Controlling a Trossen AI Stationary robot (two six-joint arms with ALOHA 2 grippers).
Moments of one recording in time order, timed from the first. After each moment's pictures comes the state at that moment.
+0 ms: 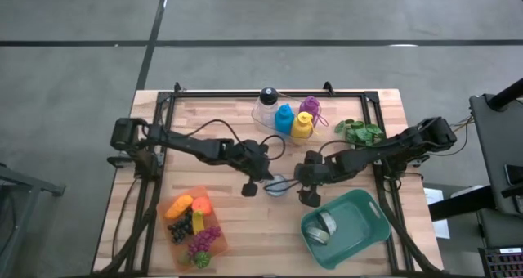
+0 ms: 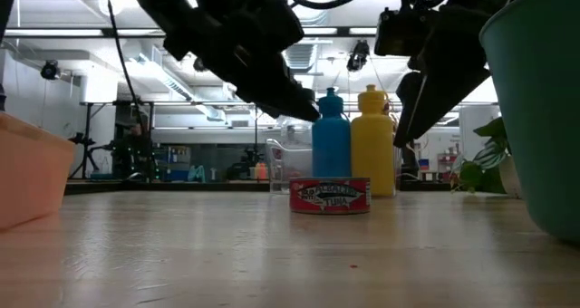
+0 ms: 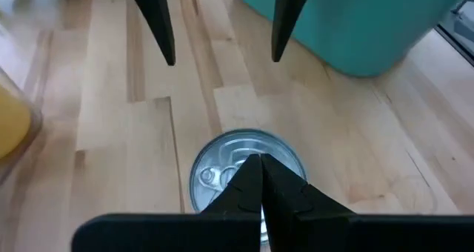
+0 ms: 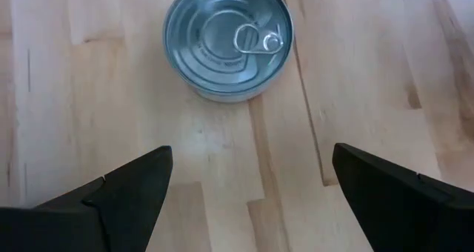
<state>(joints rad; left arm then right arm) 0.00 1.75 0.98 0.09 0.24 0.12 0.23 1.51 0.90 -0.48 0.16 0.39</state>
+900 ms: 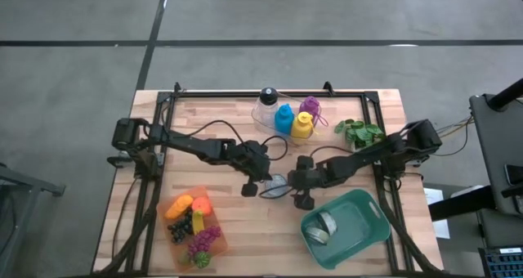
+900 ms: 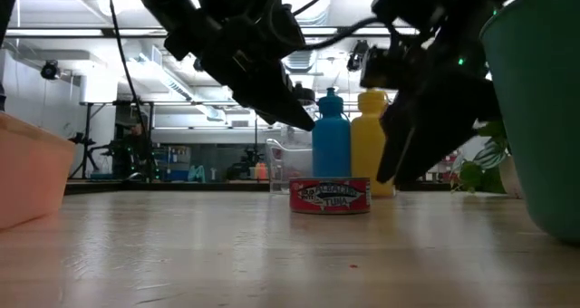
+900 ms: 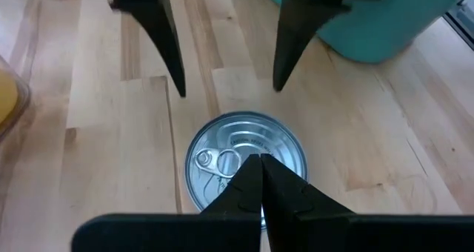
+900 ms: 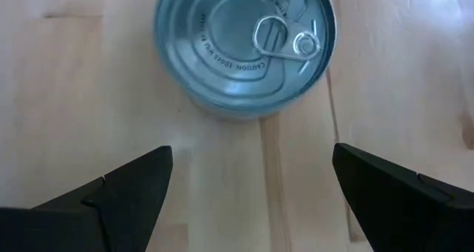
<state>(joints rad) 0.00 1.77 1.01 0.02 0.24 0.10 0.23 1.64 0.86 -0.28 0.16 0.29</state>
